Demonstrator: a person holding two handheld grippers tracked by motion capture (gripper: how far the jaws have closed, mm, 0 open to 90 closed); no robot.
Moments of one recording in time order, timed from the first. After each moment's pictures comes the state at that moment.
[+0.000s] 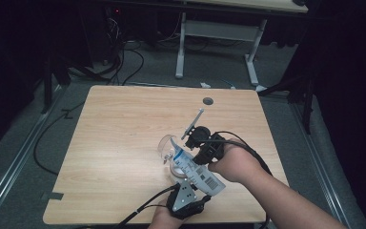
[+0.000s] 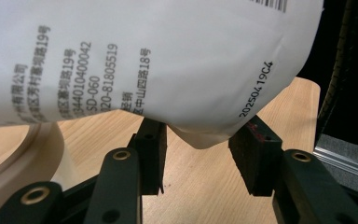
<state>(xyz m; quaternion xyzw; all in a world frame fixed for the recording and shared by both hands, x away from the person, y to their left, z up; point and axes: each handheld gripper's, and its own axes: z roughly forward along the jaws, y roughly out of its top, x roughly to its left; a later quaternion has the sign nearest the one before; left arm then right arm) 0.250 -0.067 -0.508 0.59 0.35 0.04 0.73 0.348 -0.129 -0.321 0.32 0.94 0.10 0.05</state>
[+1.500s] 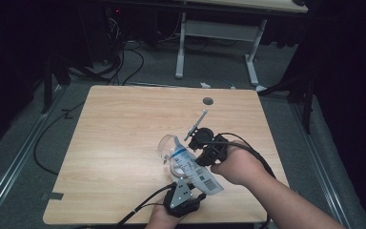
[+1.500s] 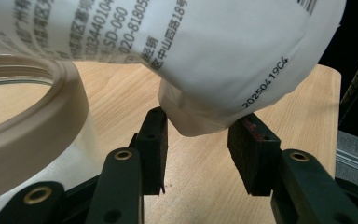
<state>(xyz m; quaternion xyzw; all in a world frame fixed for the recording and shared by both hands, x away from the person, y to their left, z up) 0.258 -0.061 -0.523 0.59 0.37 0.04 0.72 0.343 -0.135 -0.320 0.32 0.94 0.10 0.05</state>
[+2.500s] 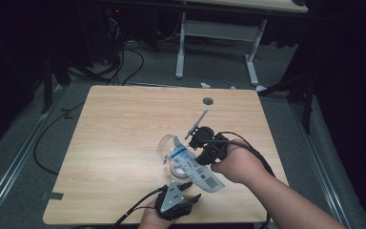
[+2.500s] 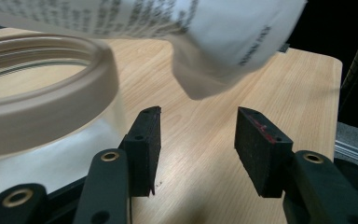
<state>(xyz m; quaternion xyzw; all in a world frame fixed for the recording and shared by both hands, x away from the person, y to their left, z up) 0.253 -0.033 -0.527 0.59 0.36 0.06 0.72 0.347 -0.137 -0.321 0.32 0.94 0.10 0.05</state>
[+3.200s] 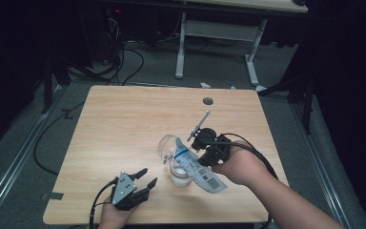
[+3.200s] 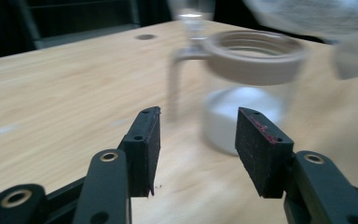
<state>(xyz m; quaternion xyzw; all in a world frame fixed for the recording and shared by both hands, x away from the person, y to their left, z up) 0.287 0.087 -0.517 0.53 0.42 0.16 0.71 0.344 -0.144 -0.322 0.32 0.94 0.10 0.06</state>
